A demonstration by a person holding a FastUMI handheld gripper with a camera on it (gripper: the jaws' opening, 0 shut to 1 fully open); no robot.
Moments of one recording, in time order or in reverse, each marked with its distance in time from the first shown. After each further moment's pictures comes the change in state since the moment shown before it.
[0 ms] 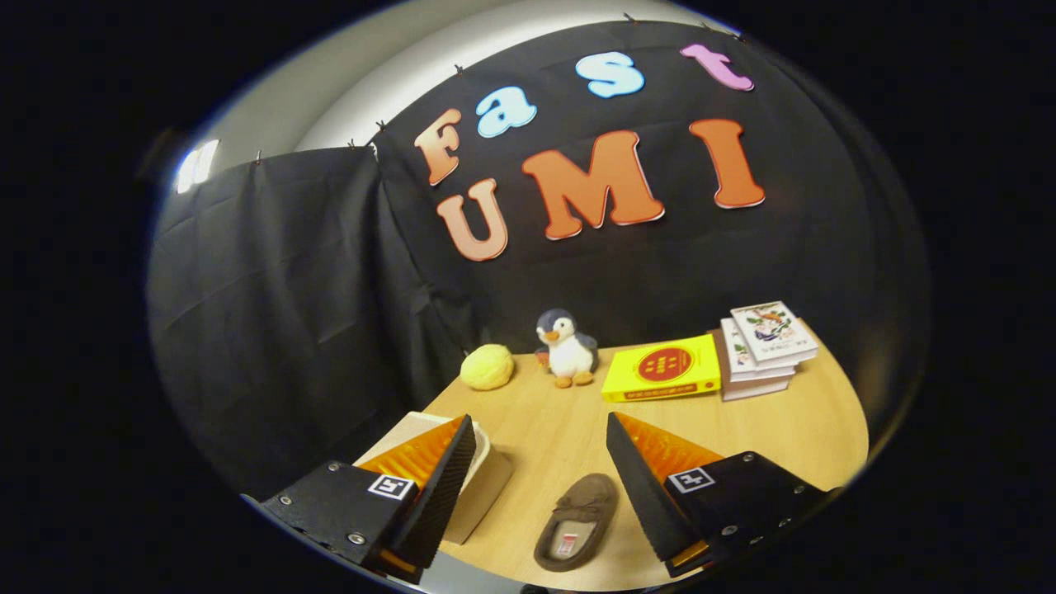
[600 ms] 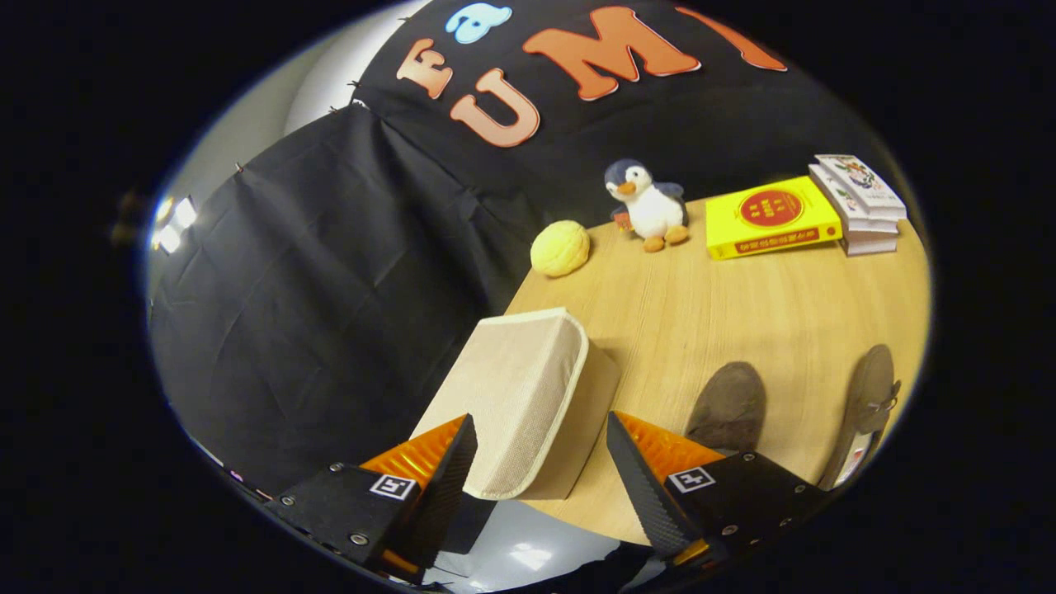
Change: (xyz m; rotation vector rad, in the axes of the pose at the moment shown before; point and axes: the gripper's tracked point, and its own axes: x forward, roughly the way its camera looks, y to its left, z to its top) arm 0.060 0.085 -0.128 0.224 0.423 0.237
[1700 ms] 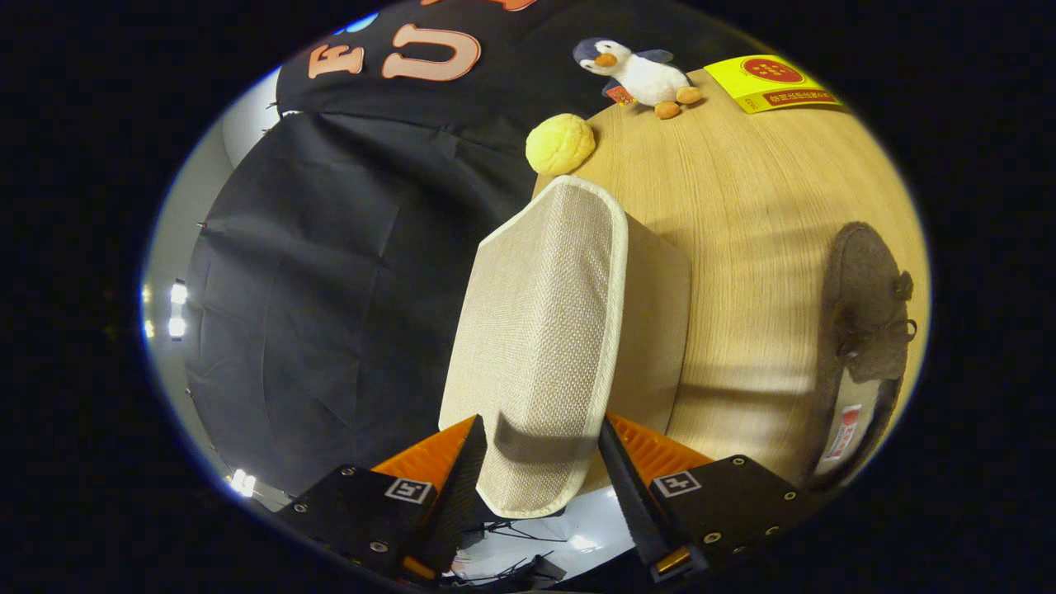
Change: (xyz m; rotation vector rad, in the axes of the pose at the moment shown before) arm 0.073 0.029 -0.055 0.253 0.275 0.135
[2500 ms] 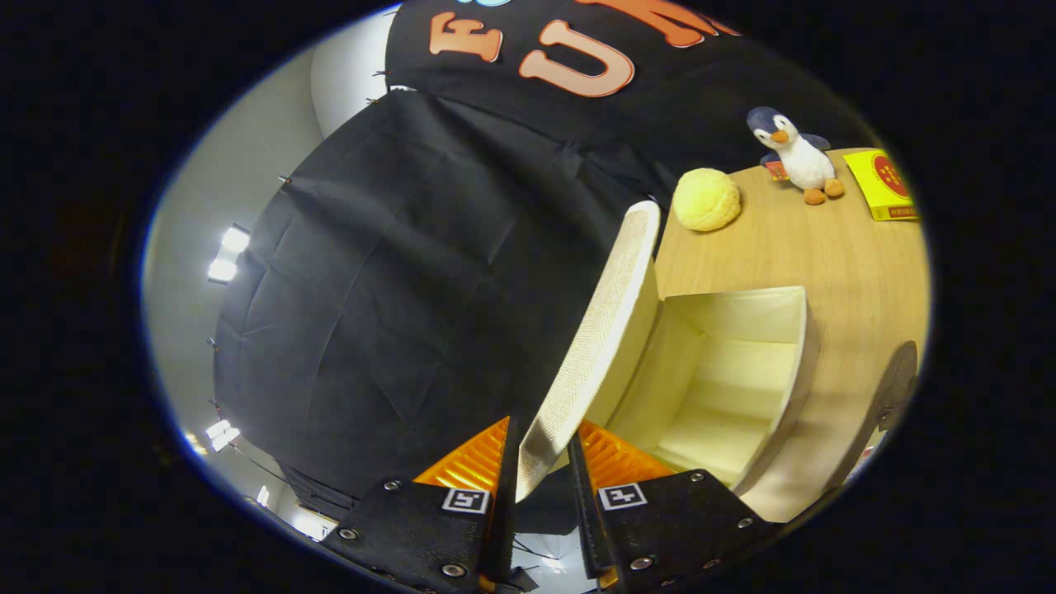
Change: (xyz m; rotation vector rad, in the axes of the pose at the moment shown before) arm -0.014 0.198 0.031 -0.252 -0.090 0.221
